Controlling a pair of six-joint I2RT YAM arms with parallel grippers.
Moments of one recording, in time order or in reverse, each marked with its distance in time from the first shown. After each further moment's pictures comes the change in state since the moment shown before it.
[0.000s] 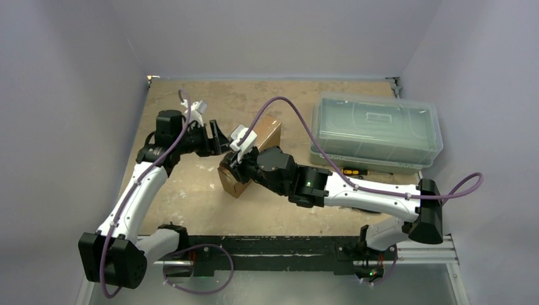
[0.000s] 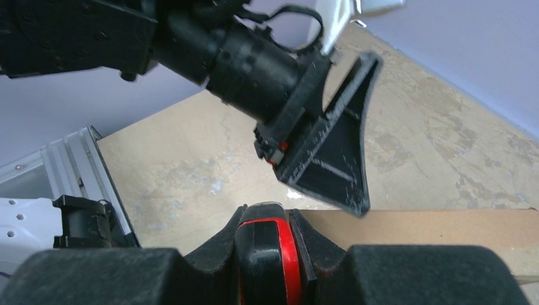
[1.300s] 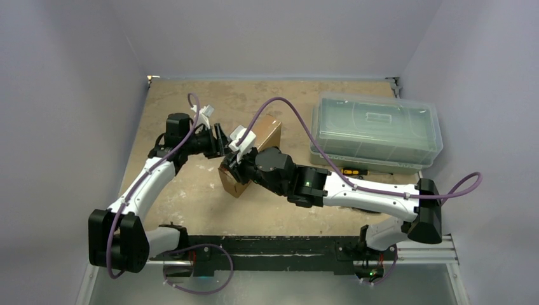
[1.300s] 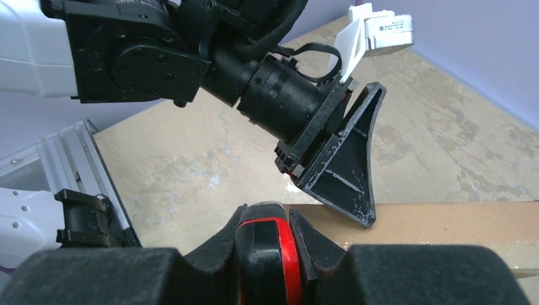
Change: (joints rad) left arm -0.021 0.132 -0.109 0.225 0.148 -0.083; right arm 0.000 0.002 -0.002 -0.016 -0.001 0.012
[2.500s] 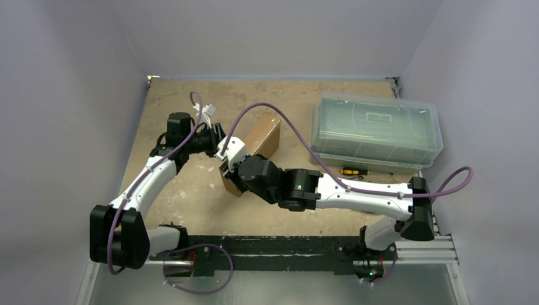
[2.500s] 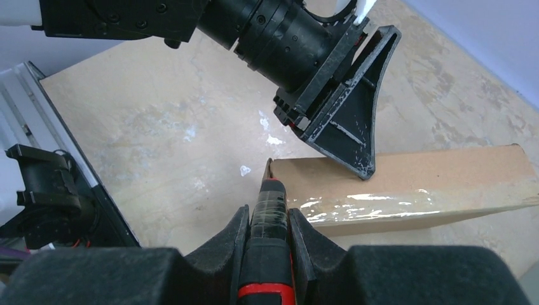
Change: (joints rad) left arm -0.002 0.030 -0.006 0.052 0.016 0.046; right arm 0.076 0.070 0.122 -0.262 0.157 0.012
